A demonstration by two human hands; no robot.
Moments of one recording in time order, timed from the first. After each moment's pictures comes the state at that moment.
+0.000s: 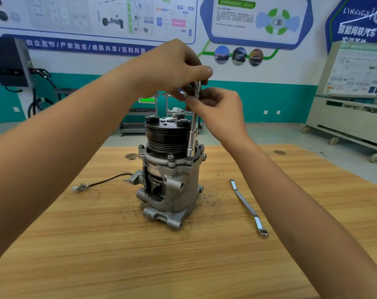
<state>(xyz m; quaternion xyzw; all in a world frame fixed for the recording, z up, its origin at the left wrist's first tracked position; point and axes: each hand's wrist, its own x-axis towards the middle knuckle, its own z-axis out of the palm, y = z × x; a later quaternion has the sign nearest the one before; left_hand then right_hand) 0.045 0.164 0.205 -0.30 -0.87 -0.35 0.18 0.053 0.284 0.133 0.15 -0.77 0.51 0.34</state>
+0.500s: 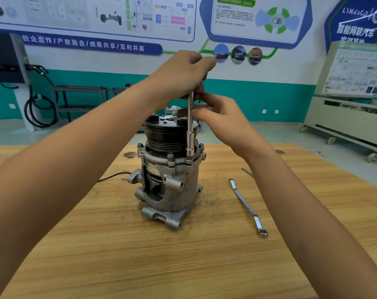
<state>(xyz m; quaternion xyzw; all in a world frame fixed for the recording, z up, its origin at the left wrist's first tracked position) 0.037 0.185 0.191 -0.27 -0.81 -0.49 0.17 0.057 0.297 0.129 0.25 -0.80 0.52 0.19</state>
